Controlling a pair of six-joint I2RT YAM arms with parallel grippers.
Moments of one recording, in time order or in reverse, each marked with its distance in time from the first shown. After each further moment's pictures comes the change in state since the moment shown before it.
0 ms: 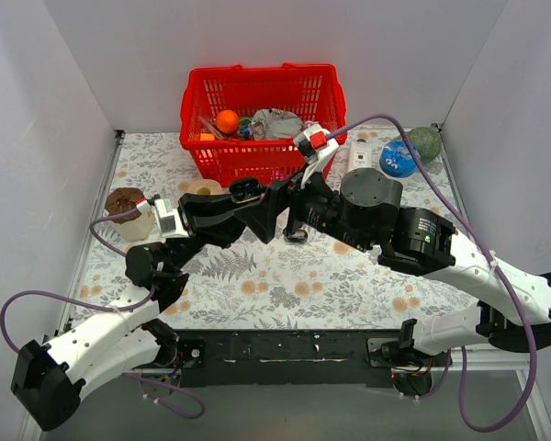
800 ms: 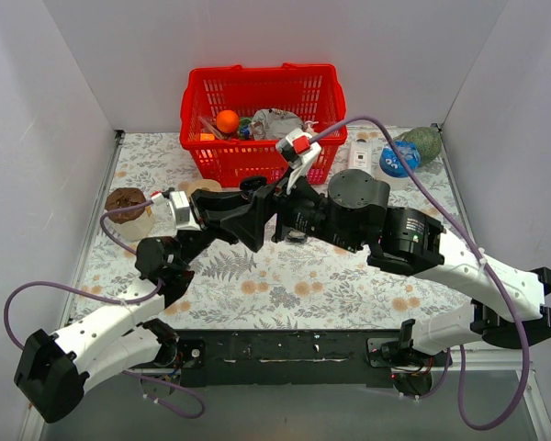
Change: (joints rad) left arm 0.000 0.068 0.004 -0.023 -0.010 0.008; right arm 0.025 0.050 0.034 0.019 -0.073 0.000
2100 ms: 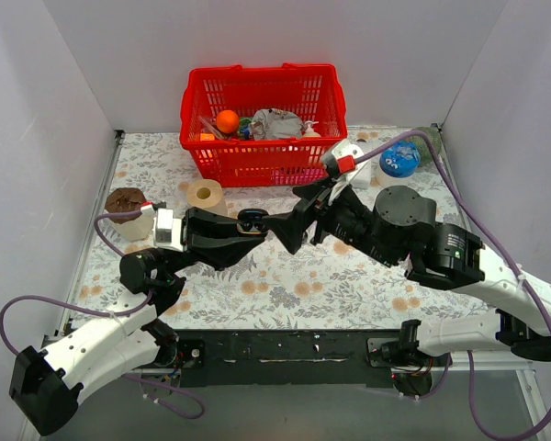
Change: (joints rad) left arm 0.000 -0.110 -0.023 0.069 0.277 -0.201; right arm 0.000 -0.208 -0.185 0.002 0.156 -0.187
